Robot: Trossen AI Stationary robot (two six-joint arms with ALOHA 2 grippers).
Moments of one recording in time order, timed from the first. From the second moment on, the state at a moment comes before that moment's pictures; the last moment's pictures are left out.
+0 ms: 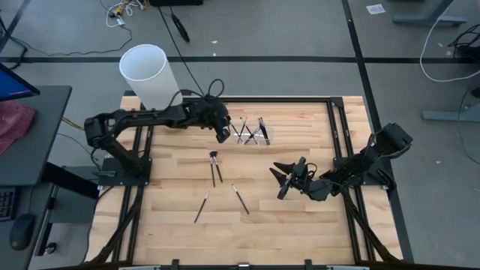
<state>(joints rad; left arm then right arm) 0.42 1.59 1.02 -0.19 -0.02 -0.04 0.55 1.57 0.38 1.01 1.11 0.41</state>
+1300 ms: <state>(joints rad) 0.38 1.59 1.27 -0.46 -0.04 -0.04 0.55 1.57 0.38 1.01 1.11 0.41</state>
